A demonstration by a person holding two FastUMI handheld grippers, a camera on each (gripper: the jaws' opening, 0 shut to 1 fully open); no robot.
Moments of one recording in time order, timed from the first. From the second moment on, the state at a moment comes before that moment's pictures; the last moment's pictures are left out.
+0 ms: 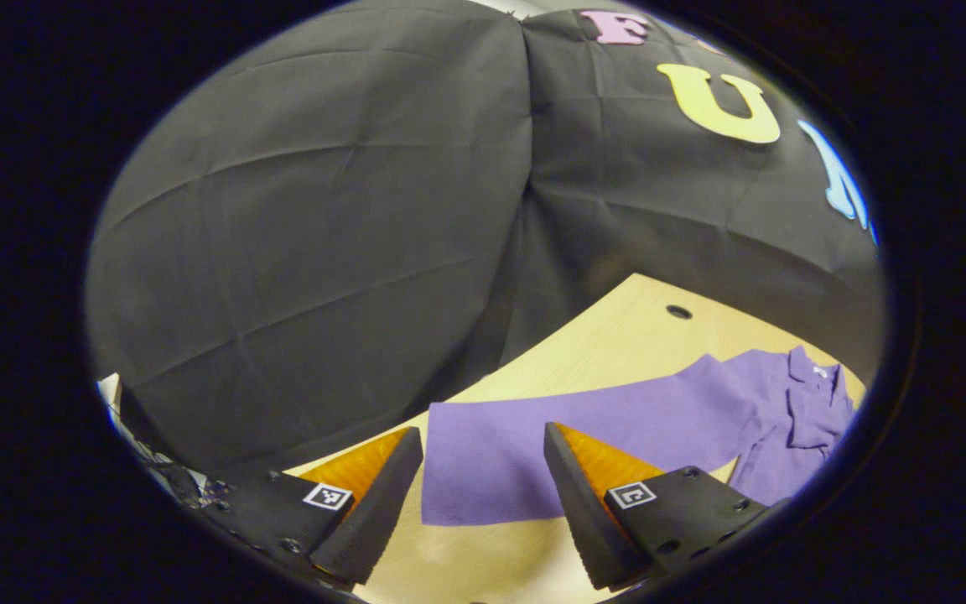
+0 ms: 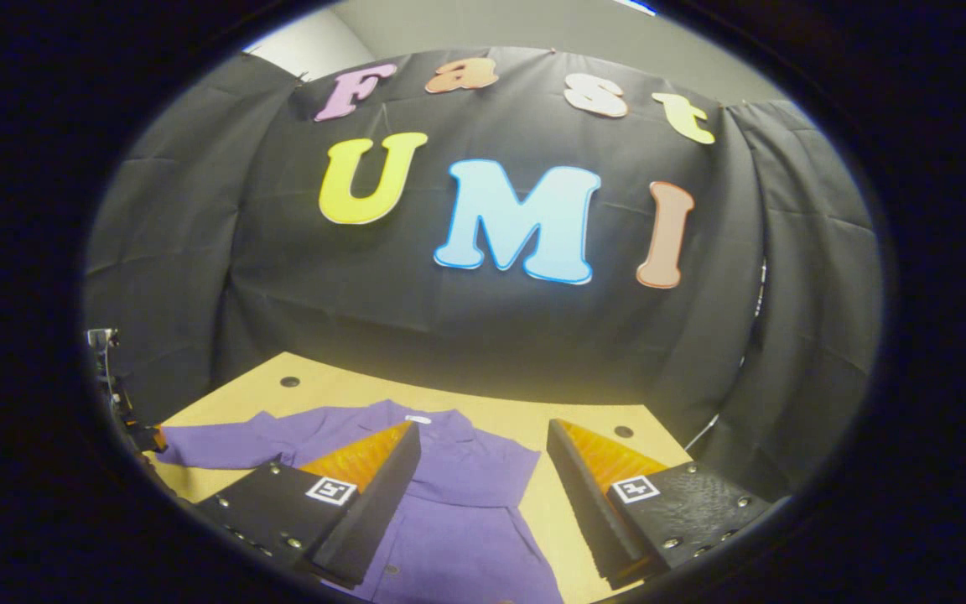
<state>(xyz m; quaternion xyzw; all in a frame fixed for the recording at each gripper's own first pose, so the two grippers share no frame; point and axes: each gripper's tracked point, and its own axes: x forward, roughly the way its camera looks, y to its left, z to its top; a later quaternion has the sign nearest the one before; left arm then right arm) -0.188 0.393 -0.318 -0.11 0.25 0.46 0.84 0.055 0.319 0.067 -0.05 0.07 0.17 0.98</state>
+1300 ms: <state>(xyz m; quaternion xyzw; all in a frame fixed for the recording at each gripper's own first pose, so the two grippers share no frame) -0.157 0.375 -0.363 -0.09 0.32 0.41 0.85 0.051 0.300 0.030 -0.01 0.14 0.17 0.97</state>
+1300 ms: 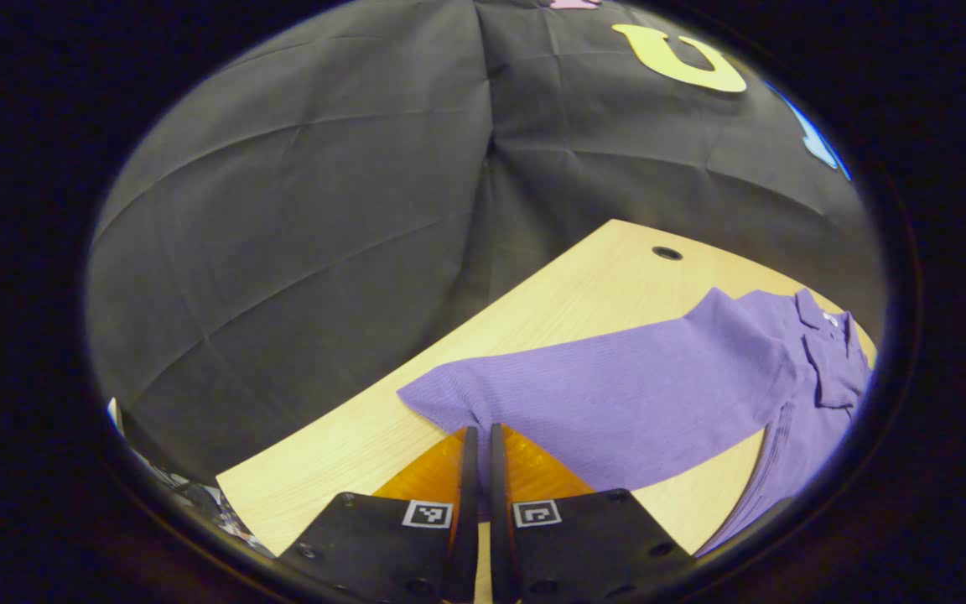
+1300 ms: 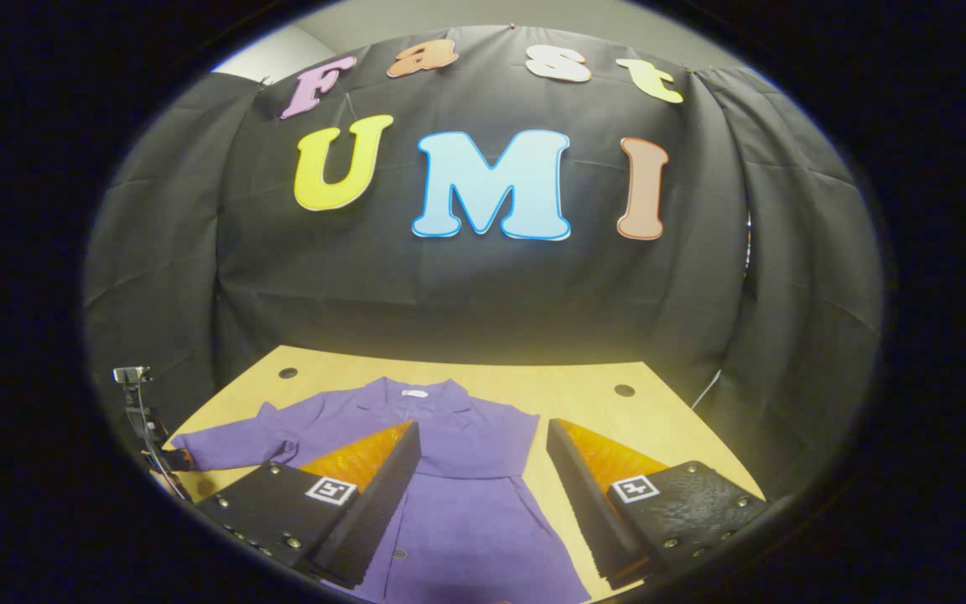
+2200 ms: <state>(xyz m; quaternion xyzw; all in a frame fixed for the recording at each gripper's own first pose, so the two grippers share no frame) 0.008 0.222 -0.226 -0.15 0.25 0.22 0.93 0.063 0.222 -0.007 0.04 0.17 0.13 0.98</state>
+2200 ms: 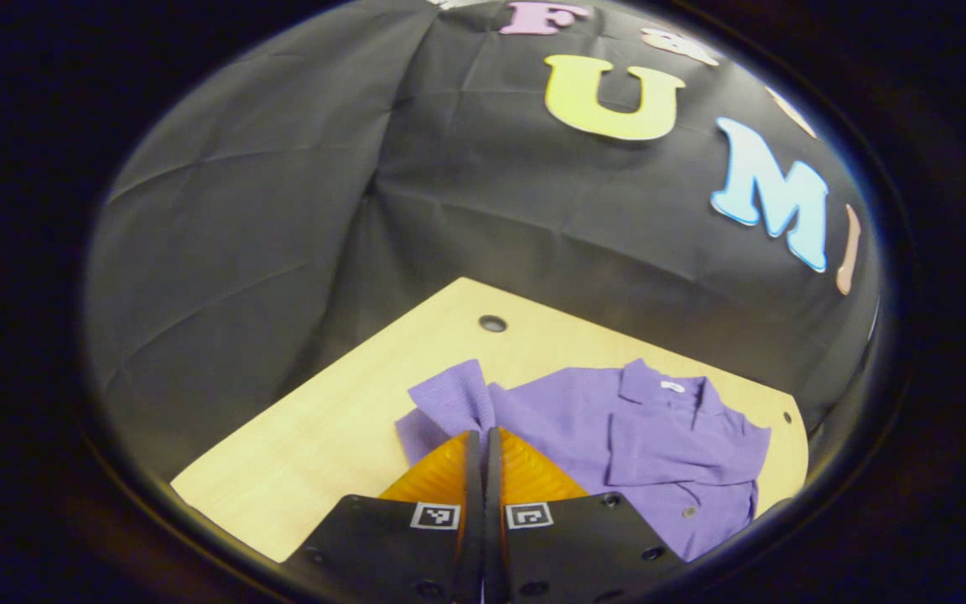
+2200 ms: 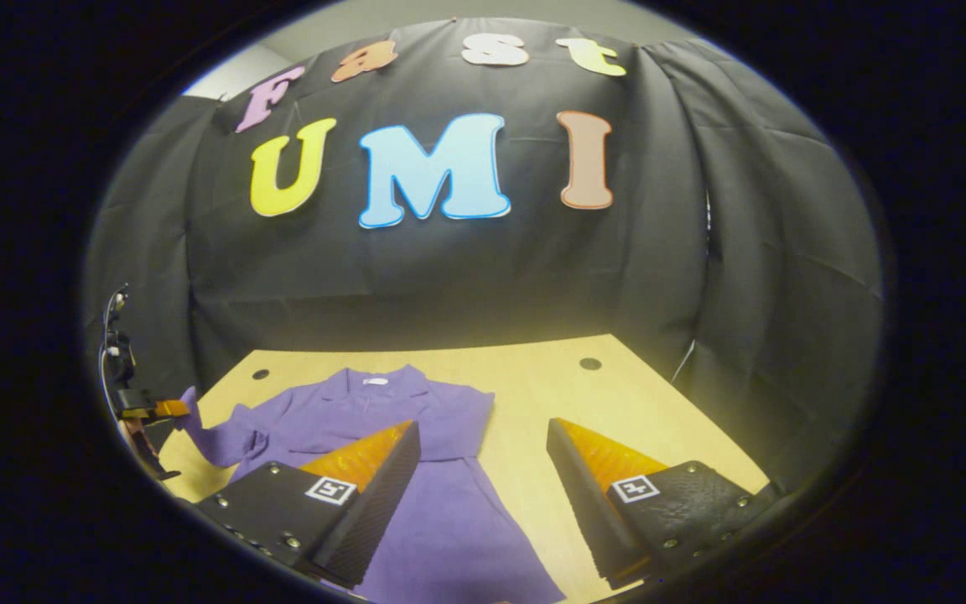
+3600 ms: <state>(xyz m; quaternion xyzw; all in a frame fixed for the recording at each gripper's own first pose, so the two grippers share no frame) 0.198 -0.164 -0.265 0.04 0.27 -0.12 0.96 0.070 0.151 -0.062 0.01 0.22 0.12 0.97</state>
